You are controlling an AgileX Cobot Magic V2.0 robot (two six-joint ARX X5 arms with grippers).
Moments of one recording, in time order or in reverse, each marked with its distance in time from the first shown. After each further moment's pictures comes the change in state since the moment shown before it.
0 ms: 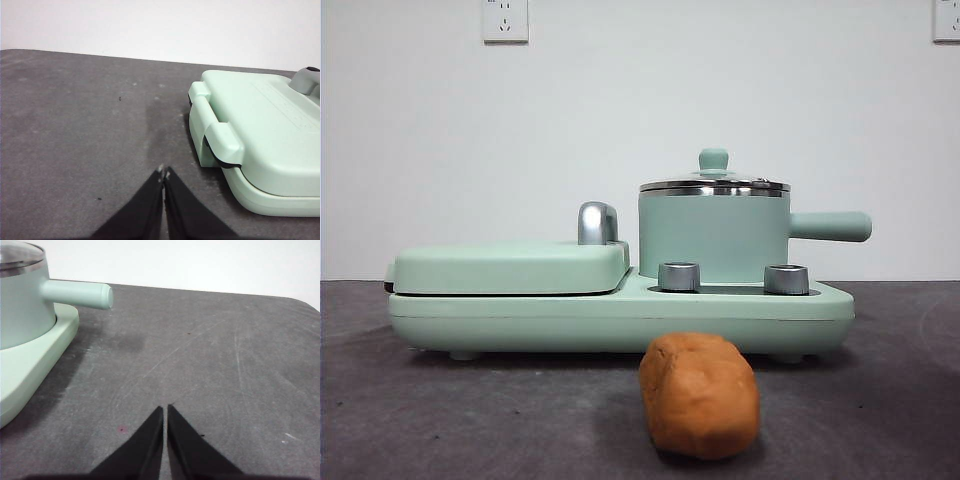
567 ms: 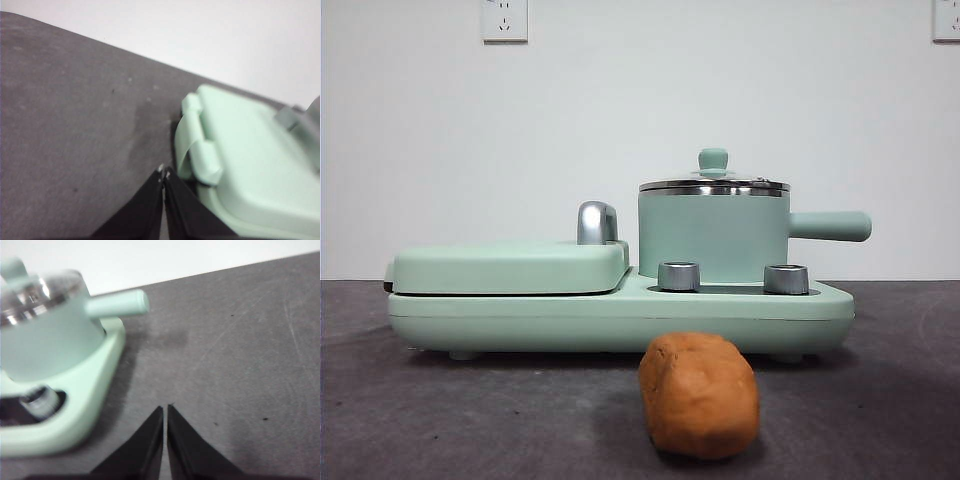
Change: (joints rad) left arm 0.000 0.025 0.108 -0.093 0.000 -0.253; right arm 0.001 0.007 0.093 -0.112 -0.140 0.311
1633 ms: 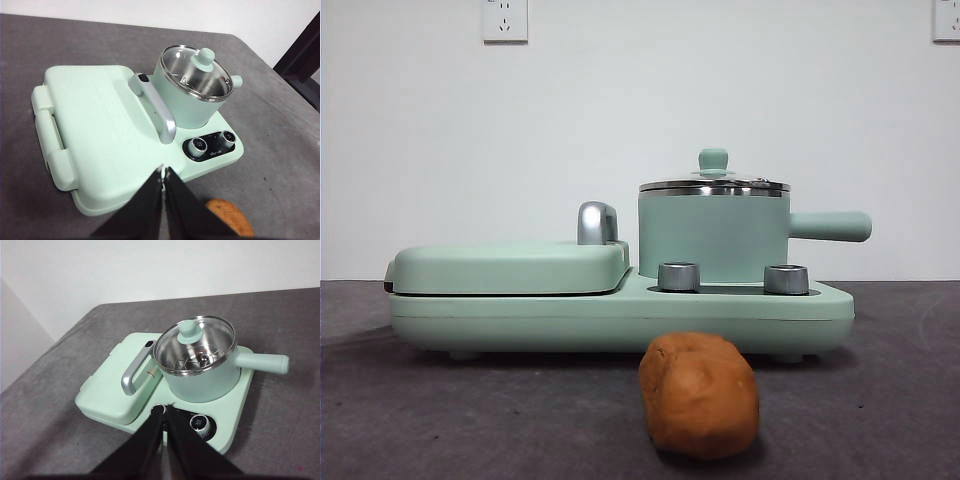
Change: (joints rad) left arm -0.026 0.600 0.706 -0.393 0.503 0.238; right arm 0.000 0.523 0.842 -0.472 -0.440 -0.091
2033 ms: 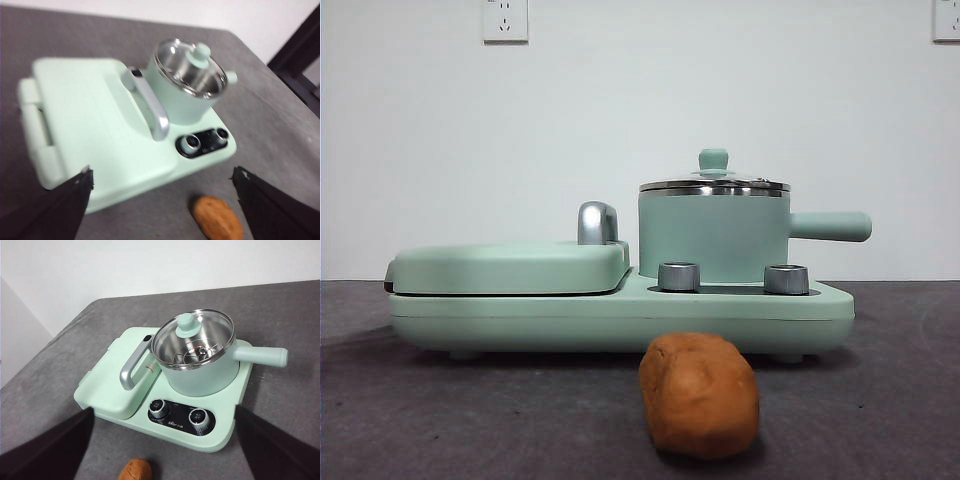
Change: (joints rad) left arm -0.046 0.076 0.018 0.014 0.002 -0.037; right arm 0.000 0.000 0.000 -0.020 0.002 -0.004
